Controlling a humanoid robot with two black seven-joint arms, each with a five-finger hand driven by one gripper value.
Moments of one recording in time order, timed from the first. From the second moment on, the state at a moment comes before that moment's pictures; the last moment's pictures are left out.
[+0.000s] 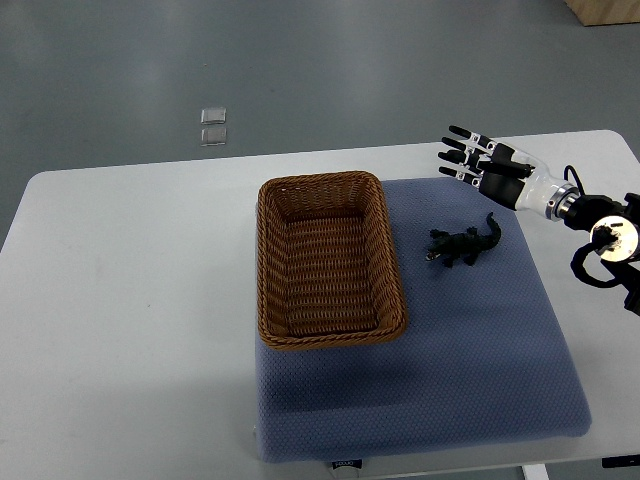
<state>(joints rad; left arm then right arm) 0.00 0.00 -0.12 -0.16 0.03 0.00 -0.01 0.84 -0.34 0.42 0.46 0.11 0.58 0.12</state>
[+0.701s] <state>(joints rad) 0.00 0.00 -0.12 -0.17 0.03 0.00 0.00 0.84 -0.34 0.41 0.47 0.09 0.60 0.13</state>
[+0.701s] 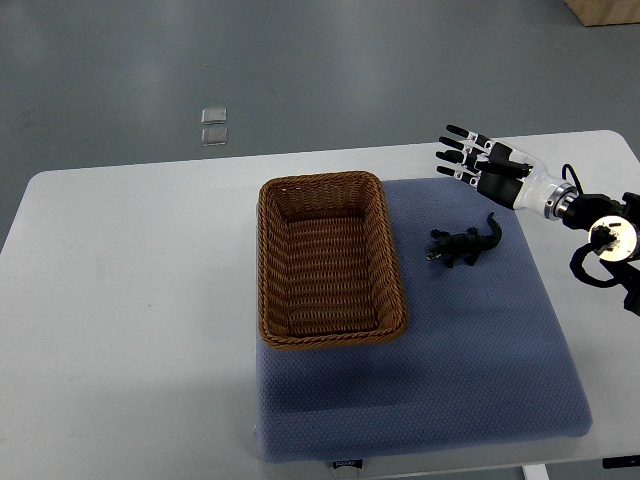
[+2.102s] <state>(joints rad) 0.00 0.00 -0.12 -0.17 0.03 0.00 0.00 0.95 -0.49 0.35 0.73 -1.31 0.44 0.40</state>
